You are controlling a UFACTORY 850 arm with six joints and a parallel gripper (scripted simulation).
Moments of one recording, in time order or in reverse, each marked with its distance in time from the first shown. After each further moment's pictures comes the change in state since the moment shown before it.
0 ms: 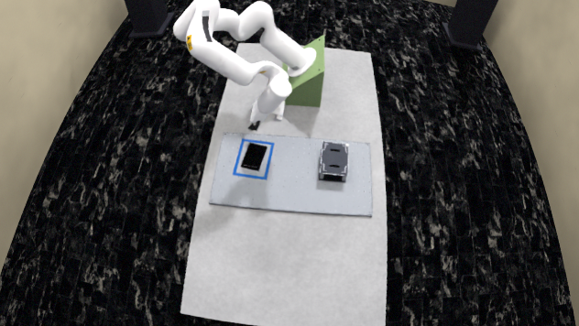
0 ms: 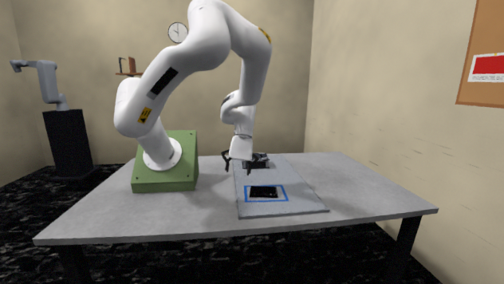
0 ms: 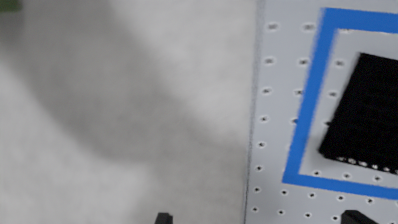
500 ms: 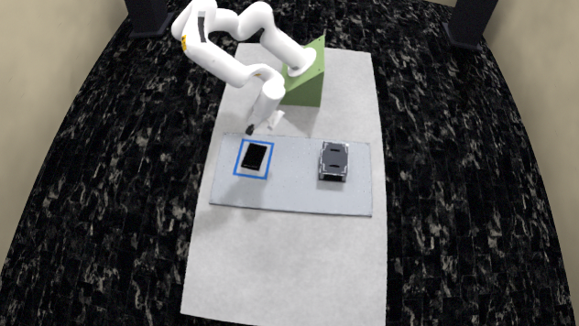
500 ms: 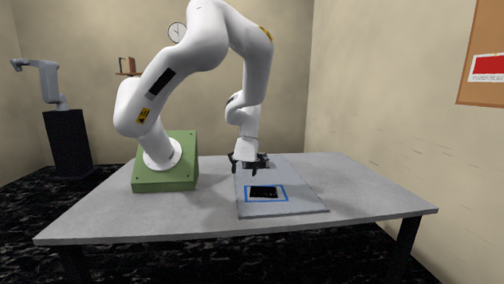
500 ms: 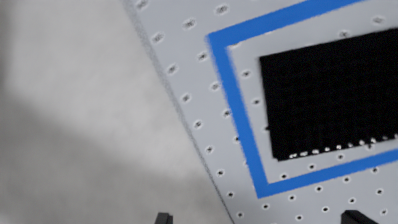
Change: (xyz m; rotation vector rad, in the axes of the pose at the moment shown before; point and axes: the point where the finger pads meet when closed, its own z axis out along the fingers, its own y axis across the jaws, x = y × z) arm 0.009 0.028 0.001 -0.002 0.117 0.419
